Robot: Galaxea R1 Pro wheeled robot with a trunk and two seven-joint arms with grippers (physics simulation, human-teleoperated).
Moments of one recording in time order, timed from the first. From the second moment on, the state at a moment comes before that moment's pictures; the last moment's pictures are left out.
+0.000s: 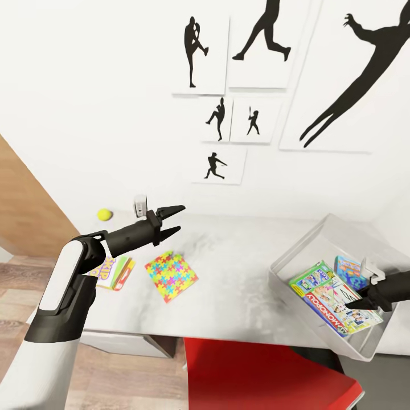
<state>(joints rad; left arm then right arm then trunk) -0.71 0.08 -0.06 -1.60 1.71 0.95 0.34 -0.73 -0.80 0.11 -1.01 0.22 0.52 1.53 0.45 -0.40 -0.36</state>
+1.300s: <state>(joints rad) -0.71 0.07 -0.06 -1.60 1.71 0.95 0.34 -0.77 -0.80 0.10 -1.01 0.23 0.52 1.49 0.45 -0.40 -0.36</state>
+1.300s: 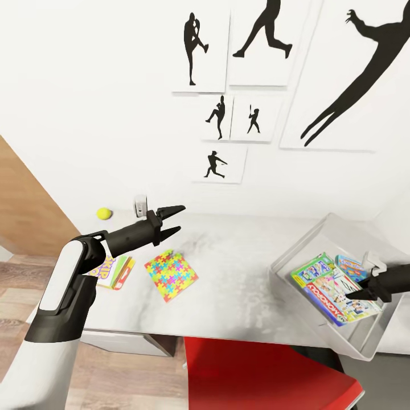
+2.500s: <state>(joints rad) -0.71 0.07 -0.06 -1.60 1.71 0.95 0.34 -0.77 -0.80 0.10 -1.01 0.23 0.52 1.49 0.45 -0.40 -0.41</state>
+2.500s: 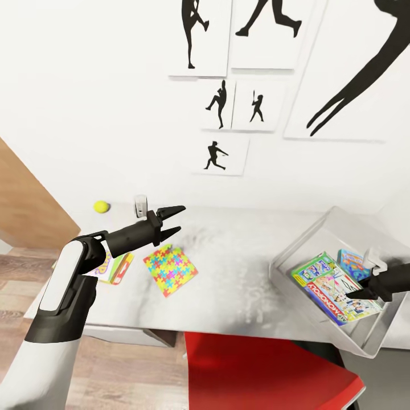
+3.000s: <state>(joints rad) -0.71 0.07 -0.06 -1.60 1.71 0.95 0.34 -0.77 -0.81 0.10 -1.01 0.23 0.52 1.49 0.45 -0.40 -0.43</state>
